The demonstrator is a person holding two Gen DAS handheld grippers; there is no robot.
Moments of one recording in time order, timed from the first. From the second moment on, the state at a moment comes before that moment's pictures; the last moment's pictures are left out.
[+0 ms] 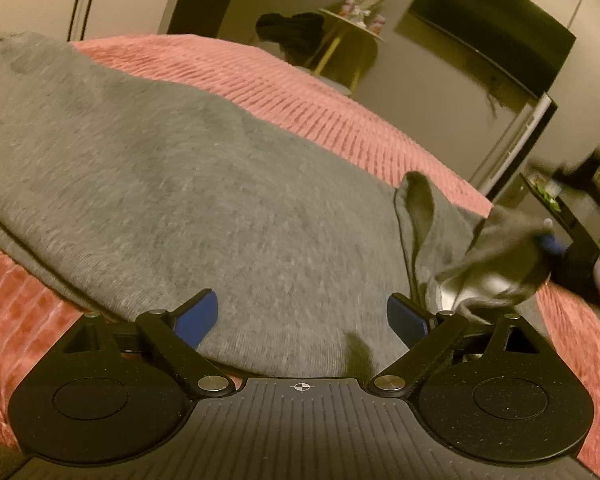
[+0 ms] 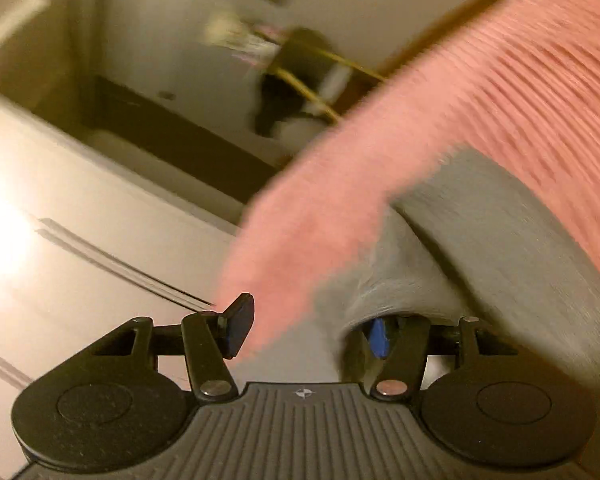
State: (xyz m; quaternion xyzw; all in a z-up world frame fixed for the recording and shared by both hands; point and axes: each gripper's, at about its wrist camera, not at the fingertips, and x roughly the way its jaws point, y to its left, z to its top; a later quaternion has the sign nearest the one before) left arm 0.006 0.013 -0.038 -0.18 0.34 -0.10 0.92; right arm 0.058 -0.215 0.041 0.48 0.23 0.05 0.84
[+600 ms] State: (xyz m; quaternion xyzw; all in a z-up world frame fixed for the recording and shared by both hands) left arm -0.008 0.002 -0.027 -0.15 0.32 -0.13 0.92; right arm -0.038 -0.262 0.012 0.55 0.21 0.01 0.81
